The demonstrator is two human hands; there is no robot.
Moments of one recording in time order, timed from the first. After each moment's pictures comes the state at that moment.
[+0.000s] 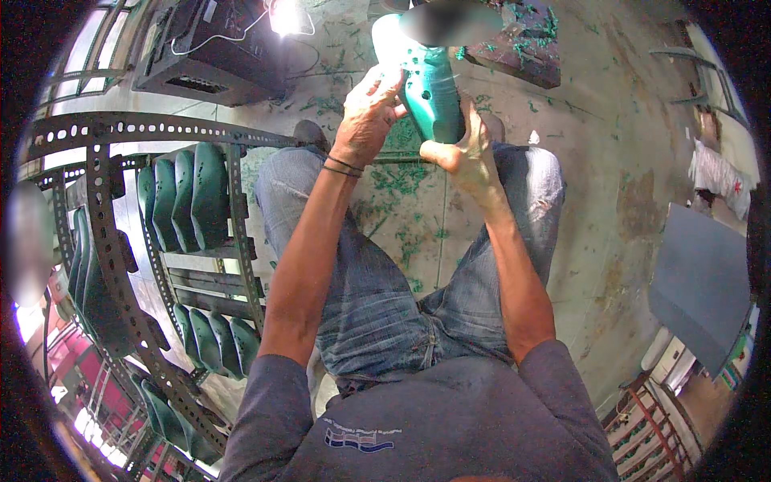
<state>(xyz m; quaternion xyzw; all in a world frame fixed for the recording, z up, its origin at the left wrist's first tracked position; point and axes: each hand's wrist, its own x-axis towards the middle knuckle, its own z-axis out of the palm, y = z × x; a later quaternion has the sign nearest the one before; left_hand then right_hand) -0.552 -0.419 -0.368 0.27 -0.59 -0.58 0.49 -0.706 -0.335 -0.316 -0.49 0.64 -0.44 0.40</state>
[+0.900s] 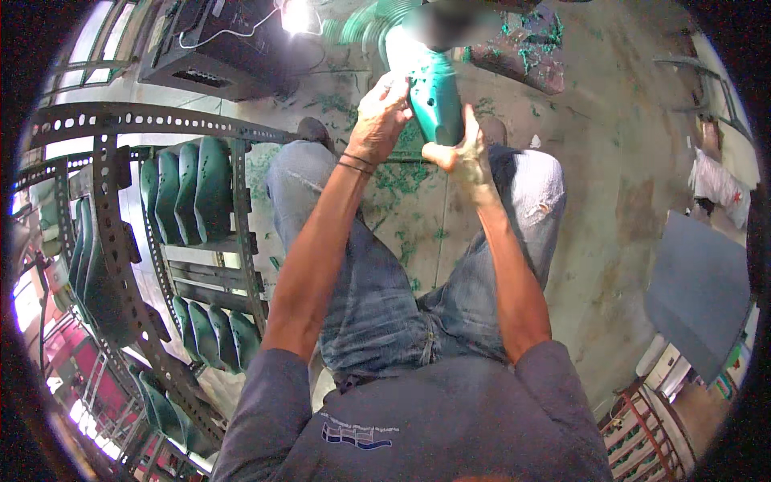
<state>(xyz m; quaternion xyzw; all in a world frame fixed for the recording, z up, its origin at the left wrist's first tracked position) -0.556 -0.417 -0.376 0.44 -0.60 -0.58 0.35 -0.712 -0.334 -0.364 -0.47 0.69 -0.40 0.38</state>
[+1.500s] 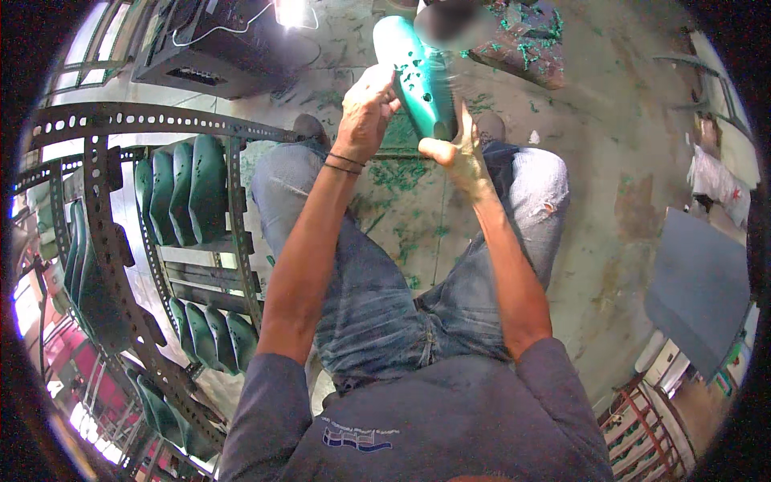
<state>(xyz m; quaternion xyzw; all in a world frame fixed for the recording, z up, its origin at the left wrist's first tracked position) -0.547 -0.420 -0.382 0.41 -0.53 -0.59 0.46 -0.708 -0.334 -0.373 -0.52 0.68 -0.40 0.34</state>
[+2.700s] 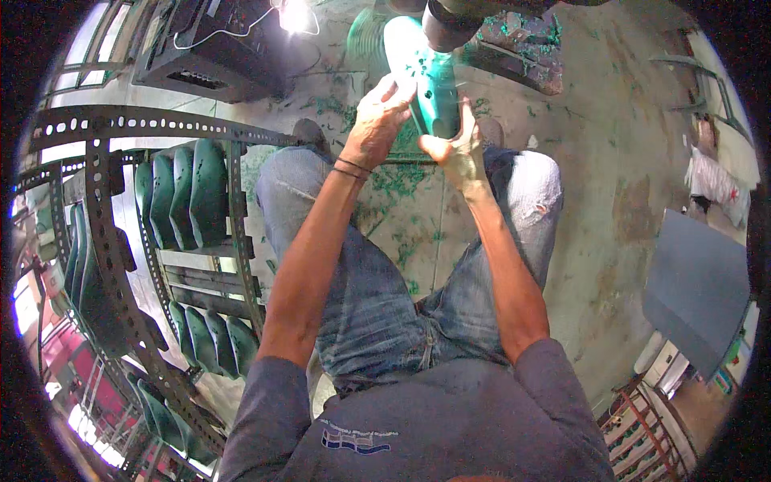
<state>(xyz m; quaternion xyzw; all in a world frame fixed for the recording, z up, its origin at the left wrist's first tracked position) -0.546 -0.423 -0.388 0.33 -0.82 -0.30 0.35 -0.701 -0.344 -0.373 -0.48 0.64 -0.49 0.36</state>
